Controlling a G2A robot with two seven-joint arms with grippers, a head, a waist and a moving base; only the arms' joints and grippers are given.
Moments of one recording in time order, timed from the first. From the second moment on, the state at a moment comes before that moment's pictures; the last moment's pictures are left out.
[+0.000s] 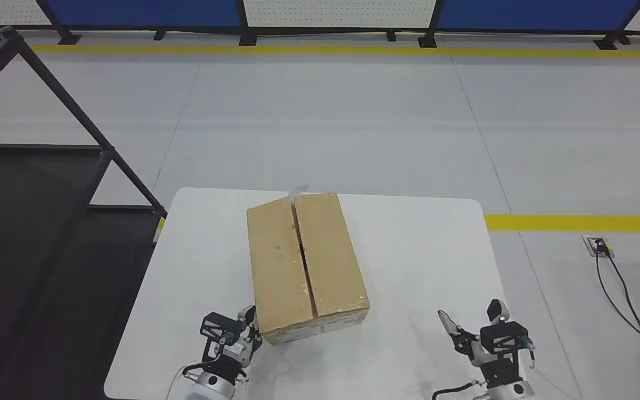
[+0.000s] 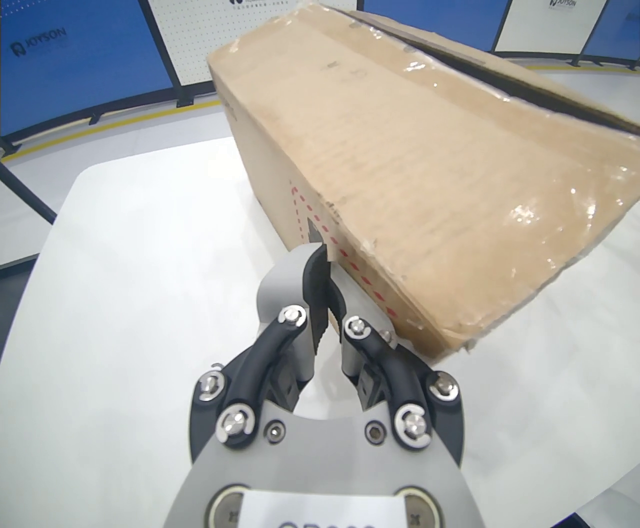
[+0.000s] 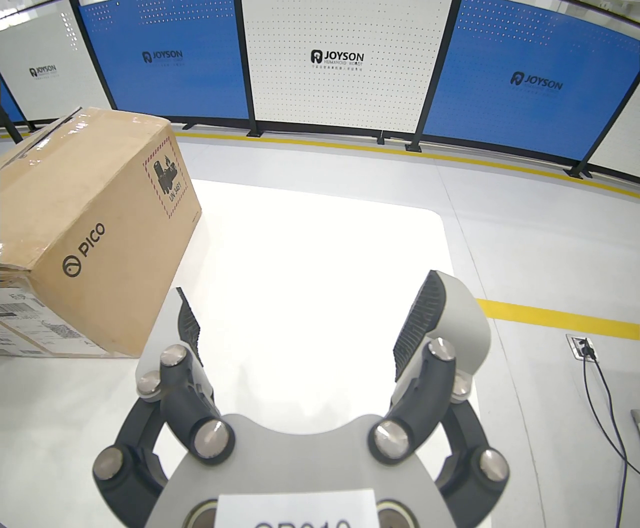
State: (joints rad) left arm 1.54 -1.21 -1.31 -1.72 1.39 -0.02 0.12; right arm -1.67 -1.19 1.53 -1.81 -1.27 -0.04 -0.22
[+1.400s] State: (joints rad) left arm 1.55 -1.22 -1.46 -1.71 1.20 0.04 0.20; right arm -1.81 -1.17 1.48 -2.01 -1.77 -0.20 -0.33
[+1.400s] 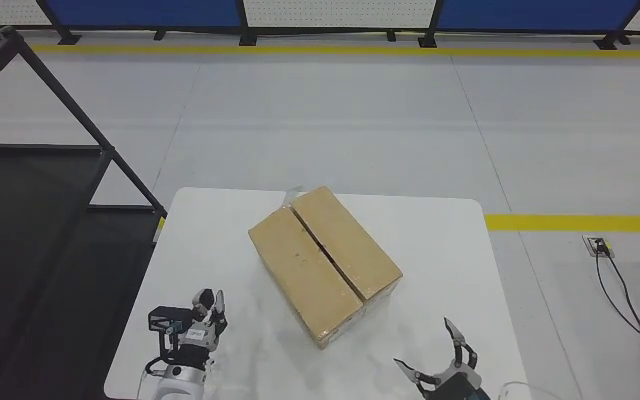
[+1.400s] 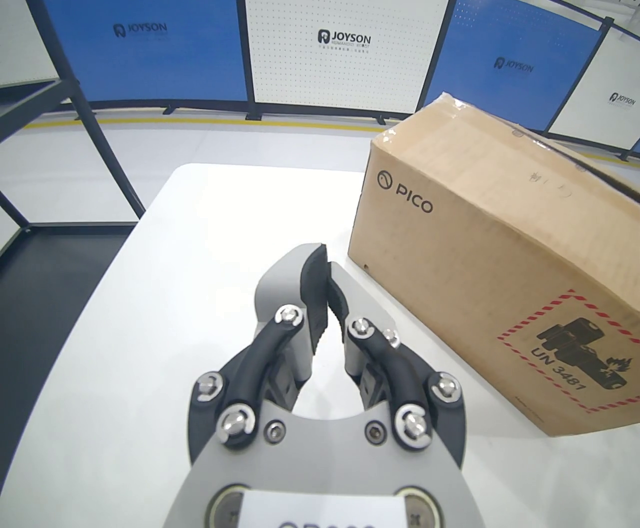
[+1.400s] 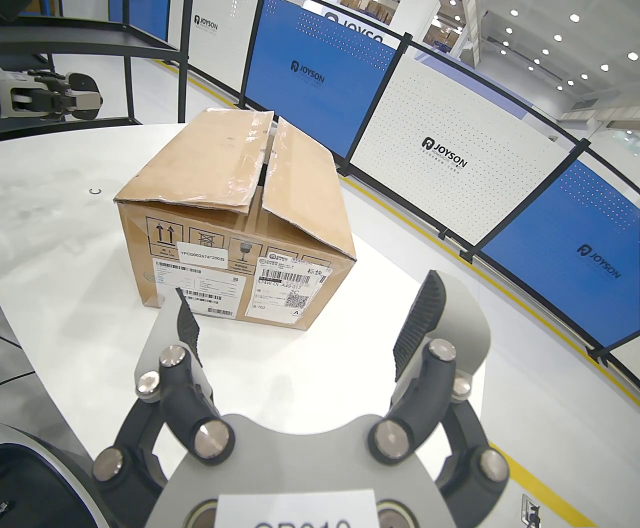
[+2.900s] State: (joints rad) left arm 1.50 -1.25 -1.47 -1.70 1.05 0.19 0.18; right arm -1.40 -1.36 0.85 -1.59 -1.99 0.54 -0.15
